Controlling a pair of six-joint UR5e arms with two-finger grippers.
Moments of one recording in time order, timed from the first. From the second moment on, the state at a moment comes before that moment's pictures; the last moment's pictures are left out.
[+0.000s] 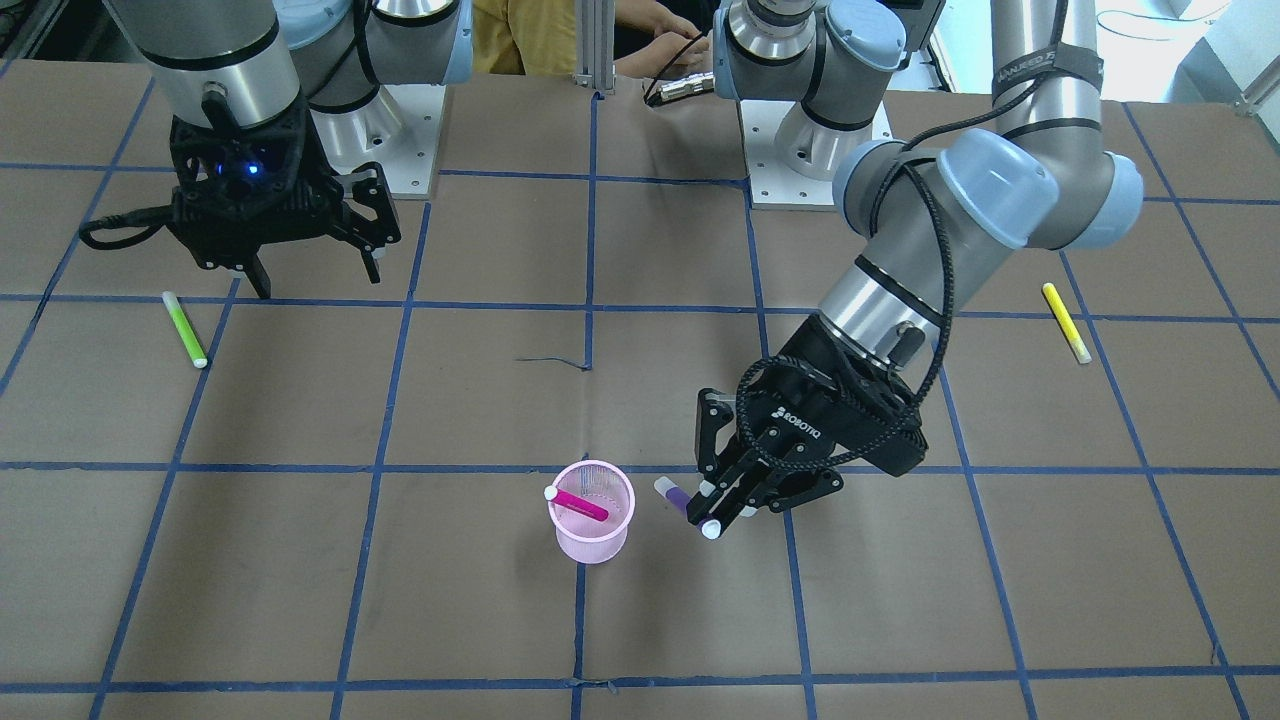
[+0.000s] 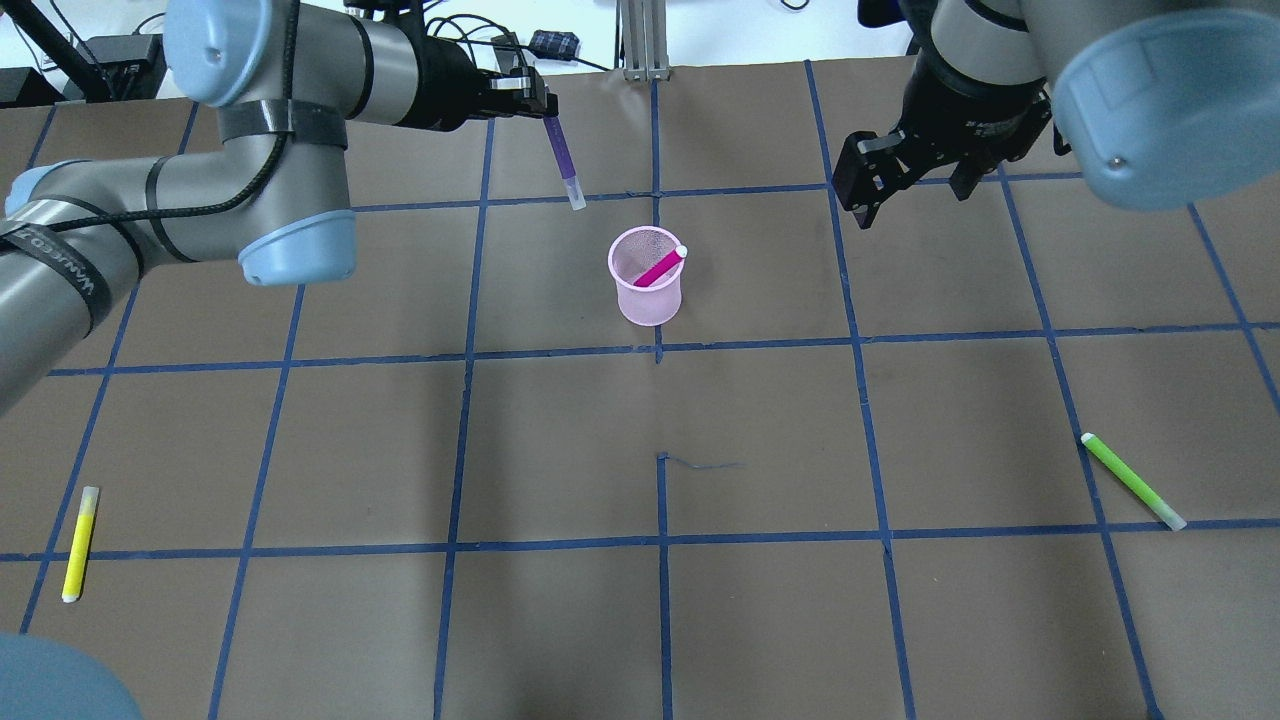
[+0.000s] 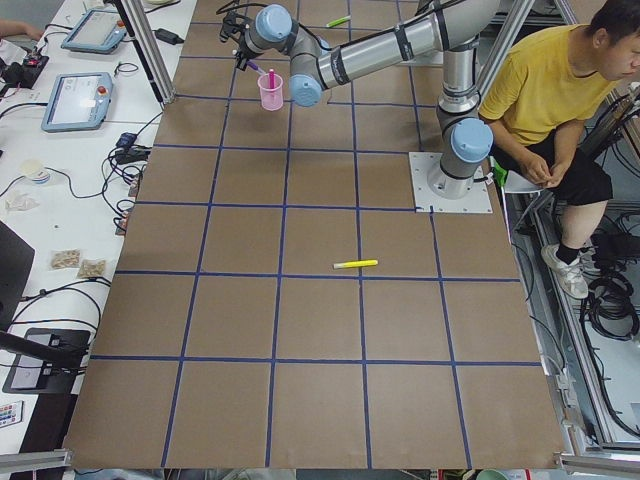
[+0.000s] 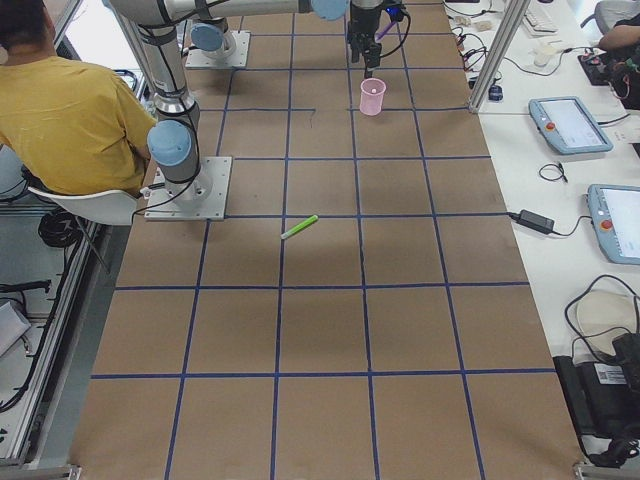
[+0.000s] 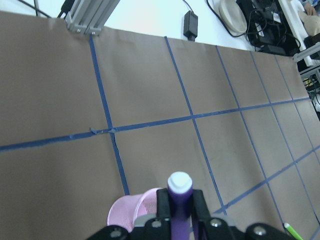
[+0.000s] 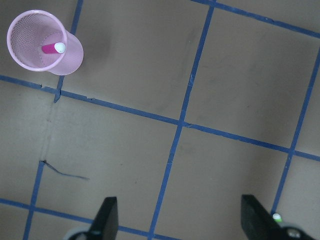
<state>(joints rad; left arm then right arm) -1.59 -1.88 -1.72 -0.48 1.04 -0.01 1.62 -1.57 1.60 -1.72 -1.59 -0.14</state>
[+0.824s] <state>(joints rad) -1.69 -1.91 -1.87 -0.15 1.22 -0.20 1.61 -1.60 1.63 -1.77 -1.58 0.08</state>
